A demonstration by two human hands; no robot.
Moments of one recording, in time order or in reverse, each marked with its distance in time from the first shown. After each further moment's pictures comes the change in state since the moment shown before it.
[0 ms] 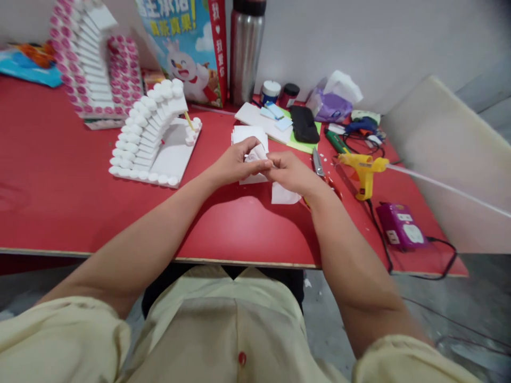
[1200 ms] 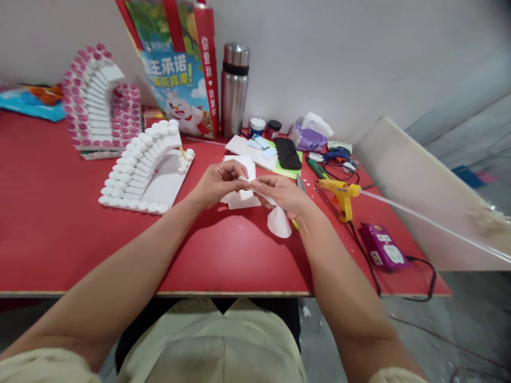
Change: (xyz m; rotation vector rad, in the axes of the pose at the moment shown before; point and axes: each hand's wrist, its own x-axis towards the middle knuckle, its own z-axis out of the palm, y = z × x) left_hand 0.010 -0.002 -0.009 -0.236 0.076 0.221; right_hand -0.005 -0.005 -0.012 0.430 0.042 0.177
